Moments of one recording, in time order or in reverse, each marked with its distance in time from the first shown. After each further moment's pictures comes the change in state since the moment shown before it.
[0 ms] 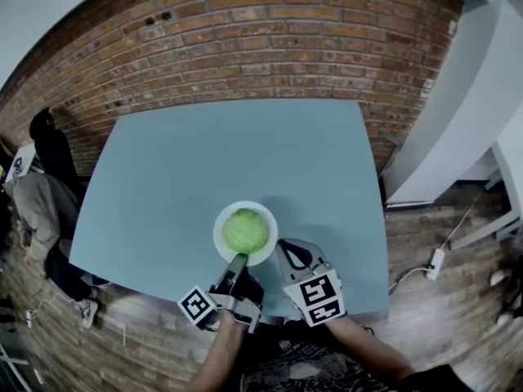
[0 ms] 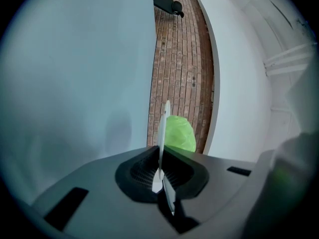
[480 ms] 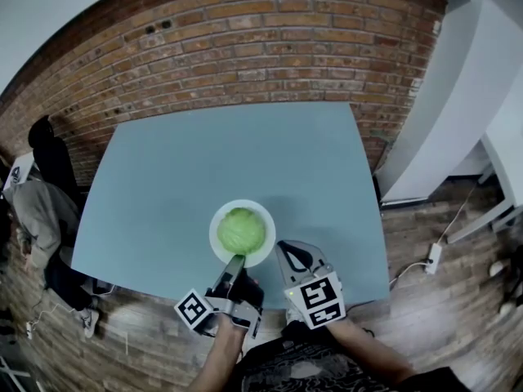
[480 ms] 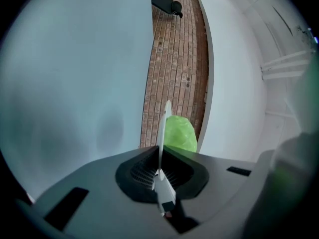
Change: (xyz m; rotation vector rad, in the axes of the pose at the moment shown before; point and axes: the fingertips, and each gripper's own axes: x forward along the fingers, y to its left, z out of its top) left arm -0.028 -0.034 -0.004 -0.024 0.024 -0.051; right arm -0.024 0.026 0.011 -0.011 -0.033 -0.053
